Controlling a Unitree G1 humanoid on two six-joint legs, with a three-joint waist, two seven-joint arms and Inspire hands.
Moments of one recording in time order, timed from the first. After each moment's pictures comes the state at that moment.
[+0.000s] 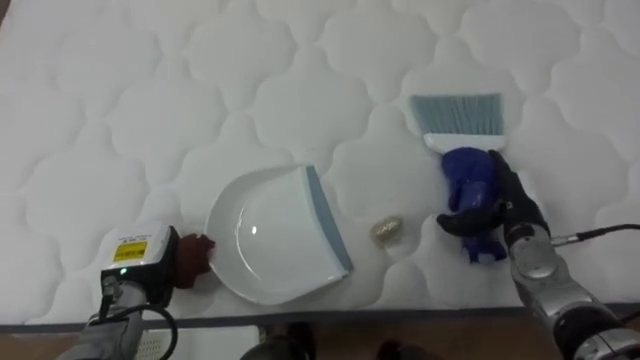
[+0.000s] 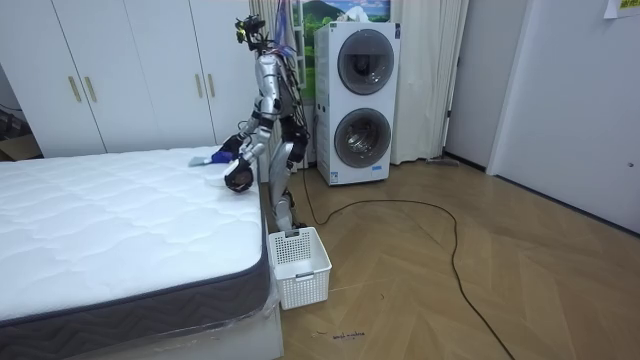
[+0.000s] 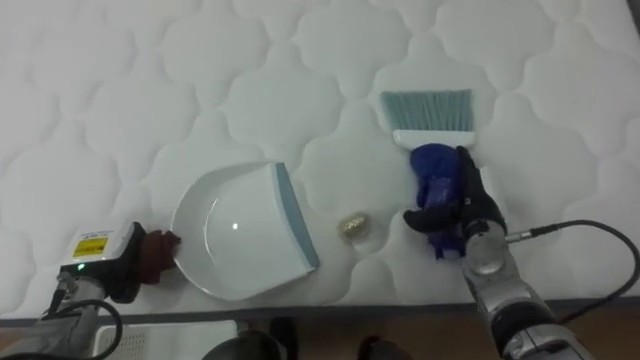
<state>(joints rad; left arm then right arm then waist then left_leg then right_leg) -0.27 0.45 -0.50 1.09 0.80 -0.07 0.52 -0.40 -0.40 0.33 1.16 0.04 -0.23 -0.28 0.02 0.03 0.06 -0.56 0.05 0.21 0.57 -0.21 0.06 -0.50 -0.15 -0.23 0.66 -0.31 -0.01</state>
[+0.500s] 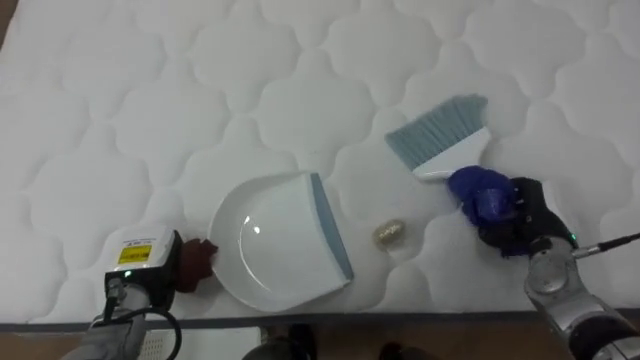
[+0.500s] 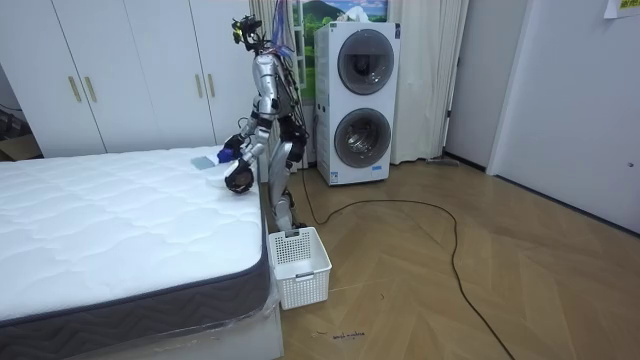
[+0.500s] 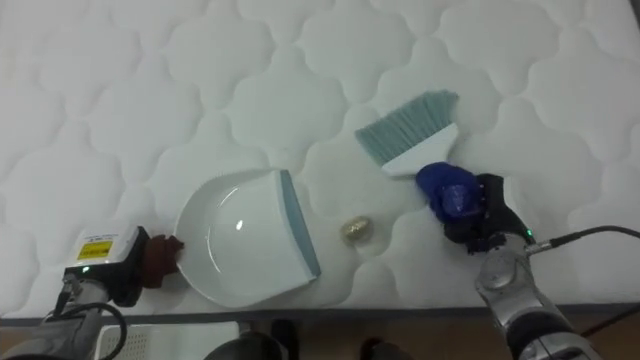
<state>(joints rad) -0.27 0.45 -0.53 1.09 0.78 -0.05 0.52 -0.38 -0.44 0.37 1.18 -0.02 -0.17 -0.41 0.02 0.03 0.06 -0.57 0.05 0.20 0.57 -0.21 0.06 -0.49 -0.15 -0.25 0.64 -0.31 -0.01</state>
